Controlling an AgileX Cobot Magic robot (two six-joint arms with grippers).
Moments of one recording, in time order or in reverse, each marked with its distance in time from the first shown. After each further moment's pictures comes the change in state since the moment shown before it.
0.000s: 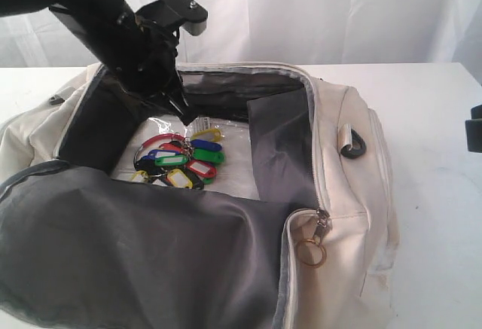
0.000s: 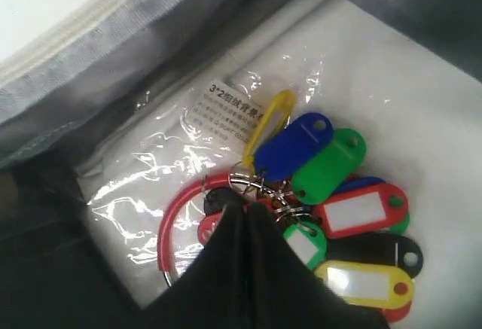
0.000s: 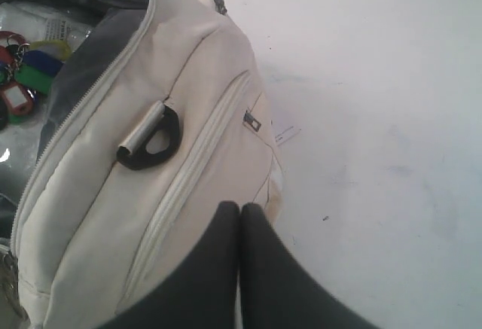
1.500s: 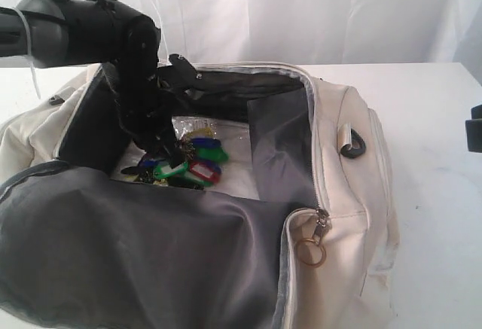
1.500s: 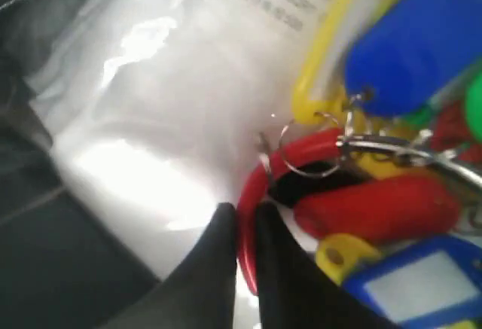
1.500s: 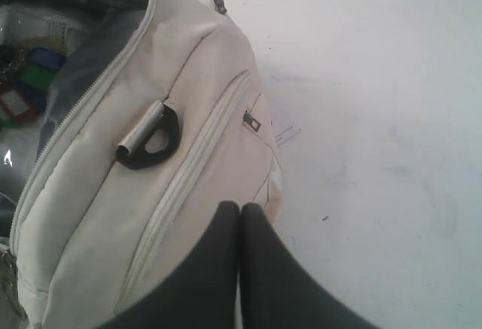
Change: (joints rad) left arm 0.006 0.227 -0.076 0.230 0.129 -0.095; right arm 0.000 0.000 0.000 -0.002 0.000 0.000
